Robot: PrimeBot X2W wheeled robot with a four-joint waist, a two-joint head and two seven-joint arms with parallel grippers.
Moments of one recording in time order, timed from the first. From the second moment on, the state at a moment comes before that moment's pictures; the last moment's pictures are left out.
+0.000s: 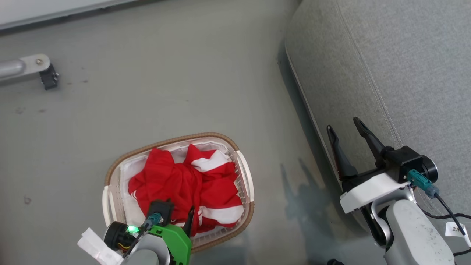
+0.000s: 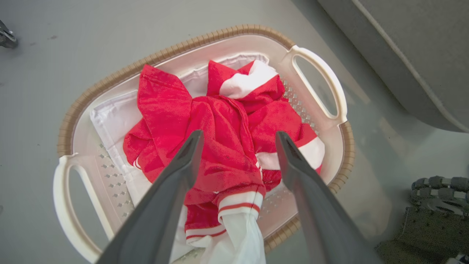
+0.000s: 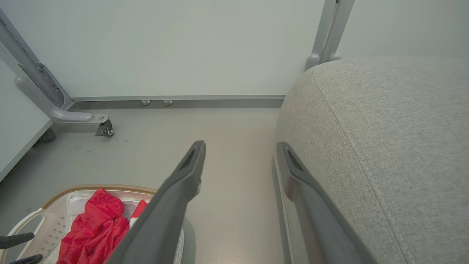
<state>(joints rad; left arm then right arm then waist) -0.39 0.05 -0.43 1.00 -0.19 -0.13 -0.26 -0.28 -0.12 0.16 0.24 0.20 0.13 -0.26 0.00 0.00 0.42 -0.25</state>
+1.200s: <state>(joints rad) -0.67 0.08 -0.58 1.28 -0.15 0.01 -0.11 -0.41 -0.07 0.20 0.17 0.24 0.13 -0.26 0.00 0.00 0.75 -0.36</state>
